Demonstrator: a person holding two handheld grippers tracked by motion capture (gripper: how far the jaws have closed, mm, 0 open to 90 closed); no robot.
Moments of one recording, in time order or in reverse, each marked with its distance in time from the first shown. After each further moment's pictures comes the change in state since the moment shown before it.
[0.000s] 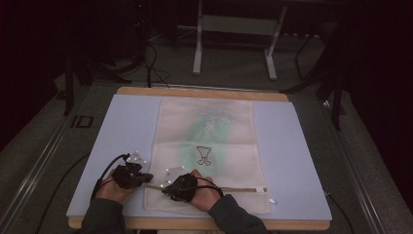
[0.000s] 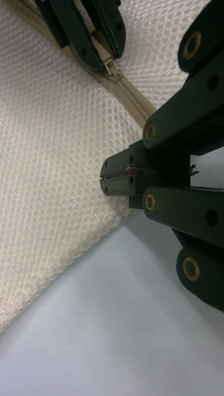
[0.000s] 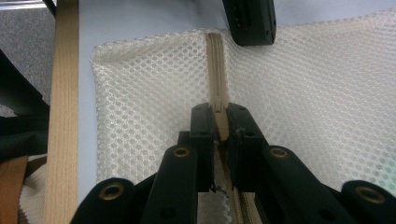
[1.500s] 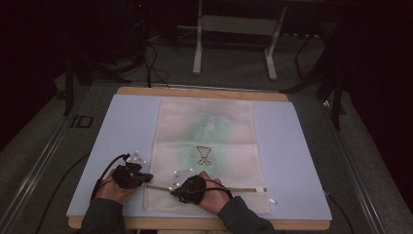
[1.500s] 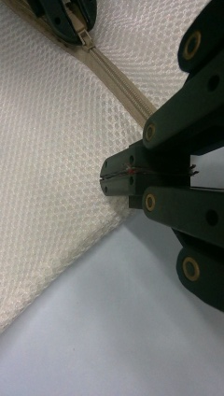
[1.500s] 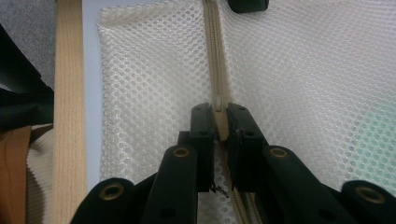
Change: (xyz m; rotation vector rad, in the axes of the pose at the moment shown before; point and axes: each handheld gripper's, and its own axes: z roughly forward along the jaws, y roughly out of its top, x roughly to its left) left arm 0.000 0.000 0.000 -0.001 -0.001 0.003; right arm 0.001 -0.016 -0.017 0.030 -0.018 -0.009
